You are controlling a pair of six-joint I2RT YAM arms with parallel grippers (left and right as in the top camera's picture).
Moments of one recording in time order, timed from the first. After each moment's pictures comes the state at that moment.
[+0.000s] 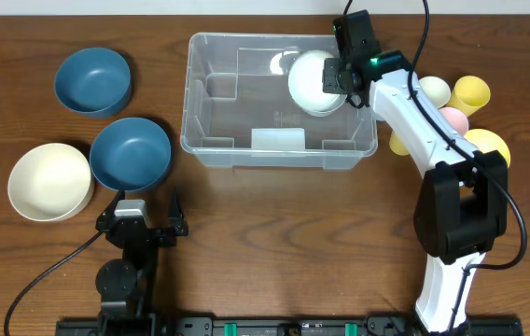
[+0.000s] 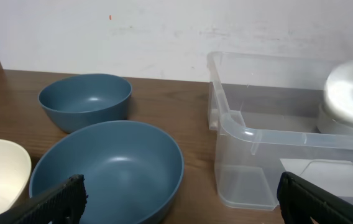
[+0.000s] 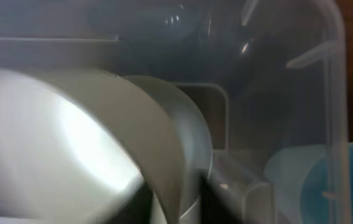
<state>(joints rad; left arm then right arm) 0.00 0.01 0.02 -0.12 0.01 -0.08 0.31 2.08 1.74 -0.66 0.13 0.32</state>
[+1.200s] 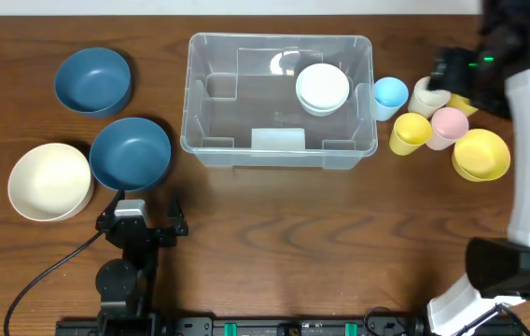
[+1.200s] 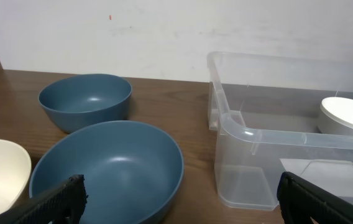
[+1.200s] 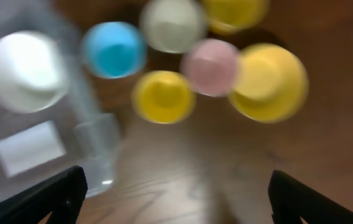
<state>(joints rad) 0.00 0.01 0.02 -0.11 0.01 -0.08 -0.05 1.82 2.17 -1.61 0.12 0.44</state>
